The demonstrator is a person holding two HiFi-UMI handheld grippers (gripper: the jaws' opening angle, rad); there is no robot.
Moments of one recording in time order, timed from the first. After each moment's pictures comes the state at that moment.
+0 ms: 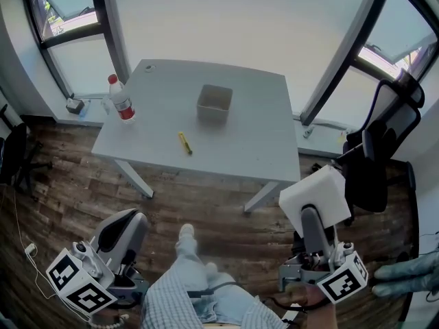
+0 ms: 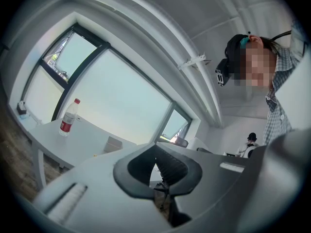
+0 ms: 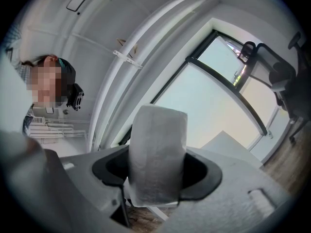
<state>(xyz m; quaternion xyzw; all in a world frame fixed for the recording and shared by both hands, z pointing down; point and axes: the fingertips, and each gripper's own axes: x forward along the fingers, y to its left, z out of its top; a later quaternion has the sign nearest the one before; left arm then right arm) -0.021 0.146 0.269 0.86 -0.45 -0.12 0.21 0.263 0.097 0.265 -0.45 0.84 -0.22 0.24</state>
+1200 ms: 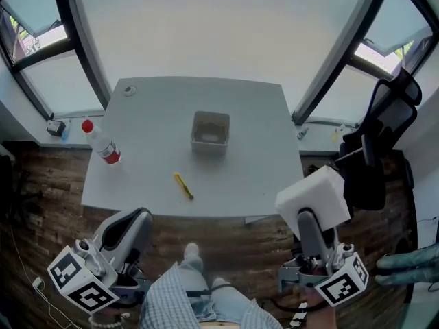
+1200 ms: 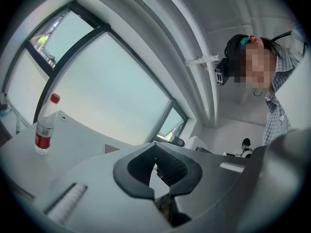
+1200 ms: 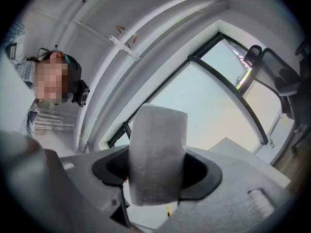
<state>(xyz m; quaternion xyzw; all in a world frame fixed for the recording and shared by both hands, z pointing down) -0.056 -0.021 0.261 0.89 -0.38 -0.10 0.24 0.215 -0.028 0.249 -0.50 0.82 -0.19 0.22</state>
